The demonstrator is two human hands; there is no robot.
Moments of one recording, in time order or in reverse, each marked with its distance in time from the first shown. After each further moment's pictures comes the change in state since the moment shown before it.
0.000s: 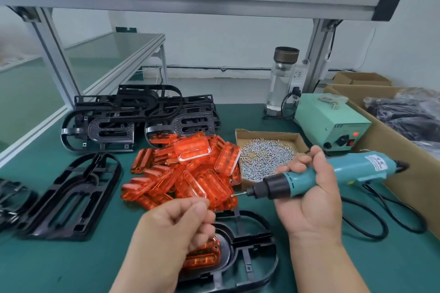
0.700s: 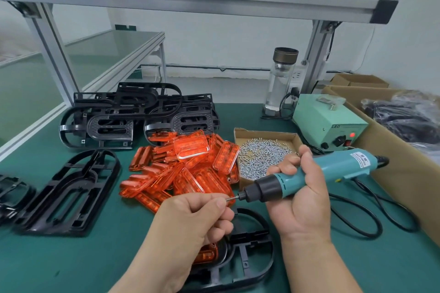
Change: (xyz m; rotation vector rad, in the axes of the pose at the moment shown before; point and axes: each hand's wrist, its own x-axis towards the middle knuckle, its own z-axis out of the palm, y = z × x) left_hand -0.003 0.014 0.019 0.002 -0.146 -0.090; right_hand -0.007 0.006 0.004 -0.015 -0.053 0.011
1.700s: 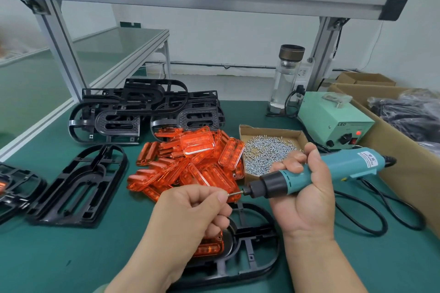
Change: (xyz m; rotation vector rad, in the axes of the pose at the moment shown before) left_hand -0.001 -0.002 -0.012 0.148 0.023 0.103; right_hand -0.006 0.003 0.004 0.033 -0.011 -0.006
